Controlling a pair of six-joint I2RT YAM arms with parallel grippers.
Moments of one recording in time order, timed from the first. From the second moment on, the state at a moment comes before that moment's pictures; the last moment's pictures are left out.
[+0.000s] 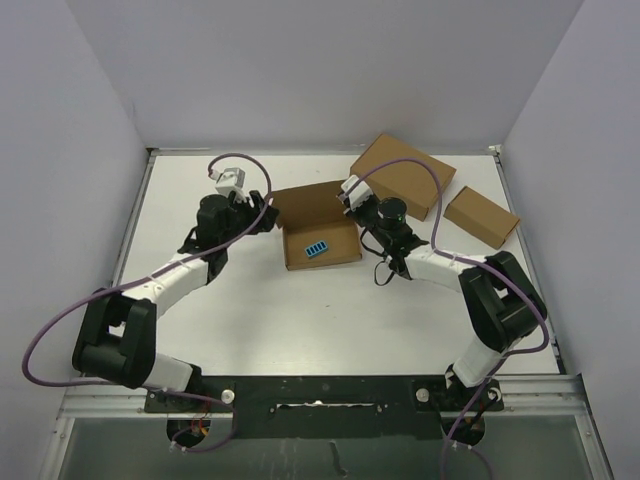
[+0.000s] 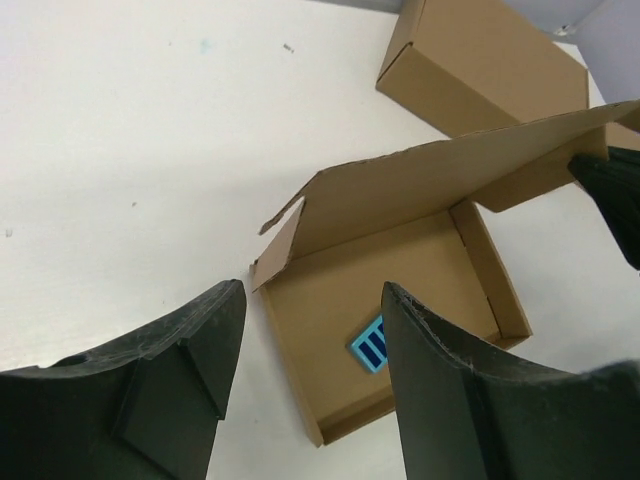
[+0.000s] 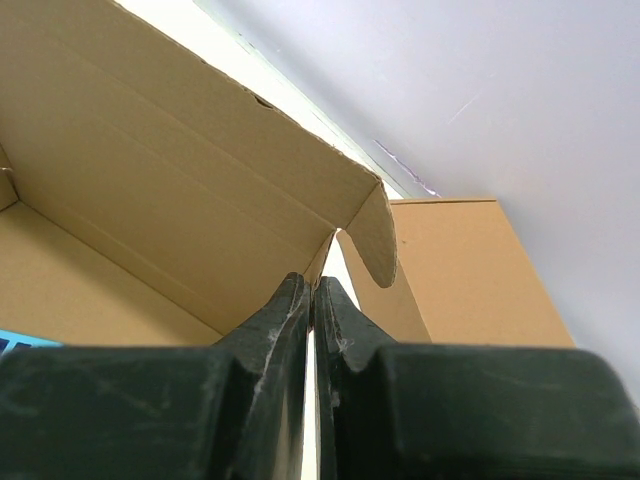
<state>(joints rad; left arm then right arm) -0.34 1.43 0.77 0.41 0.10 -0.43 0.51 1.67 0.87 0.69 -0.01 -0.49</state>
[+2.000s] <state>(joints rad) -0.23 1.68 1.06 0.15 0.39 -0.26 0.51 1.69 0.87 0.70 -0.02 -0.48</state>
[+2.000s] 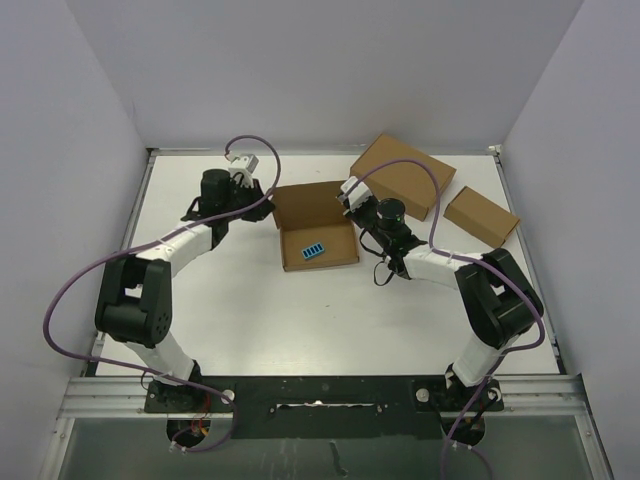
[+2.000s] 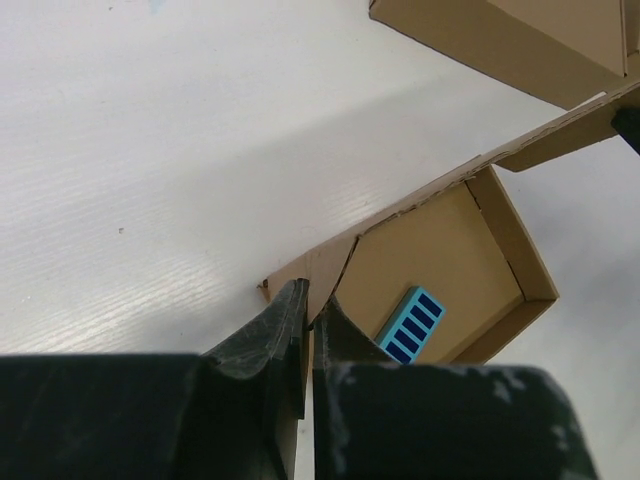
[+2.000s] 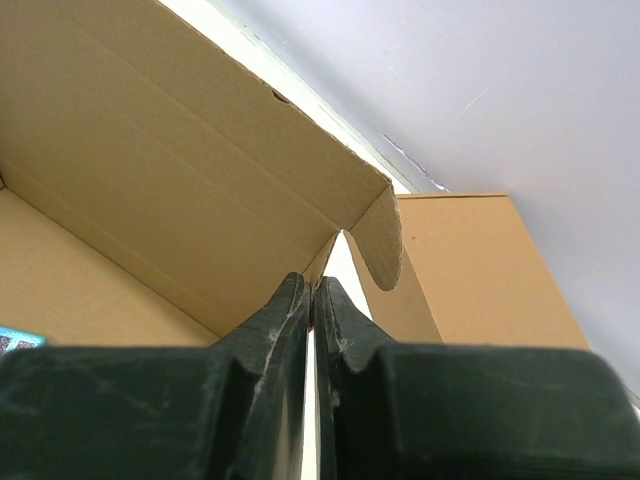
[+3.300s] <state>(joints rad) -0.49 1.61 0.79 0.55 -0.13 -0.28 0.55 1.66 0.88 0.54 0.19 -0.22</state>
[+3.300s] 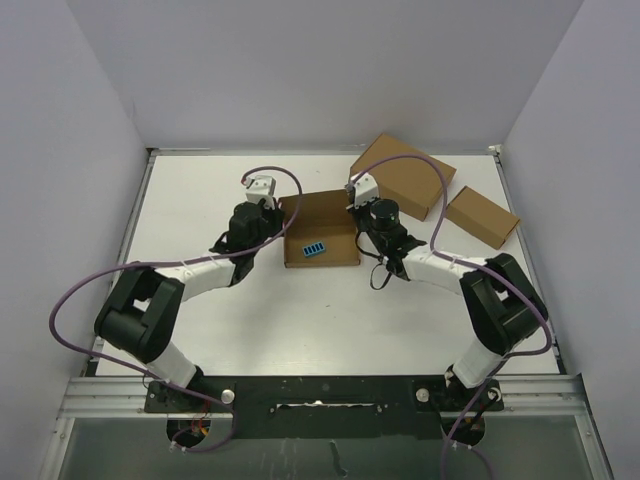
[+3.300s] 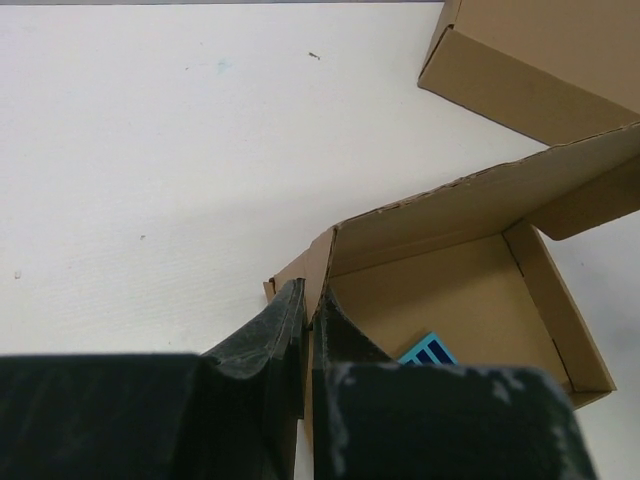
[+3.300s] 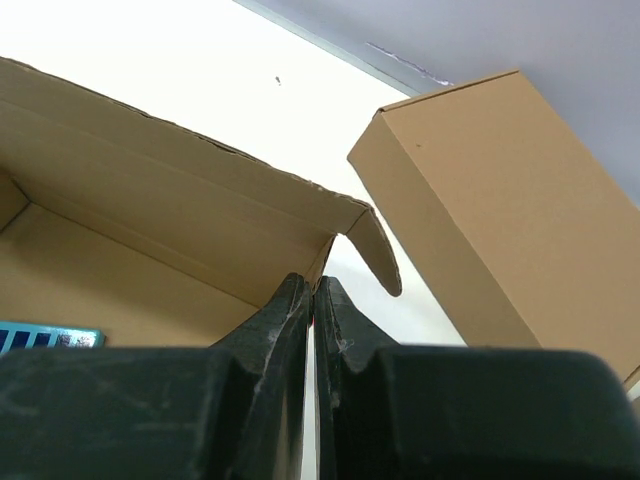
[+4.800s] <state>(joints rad) -0.53 1.51 0.65 0.59 -0.20 -0.27 0.65 1.56 0.82 0.36 0.29 -0.11</state>
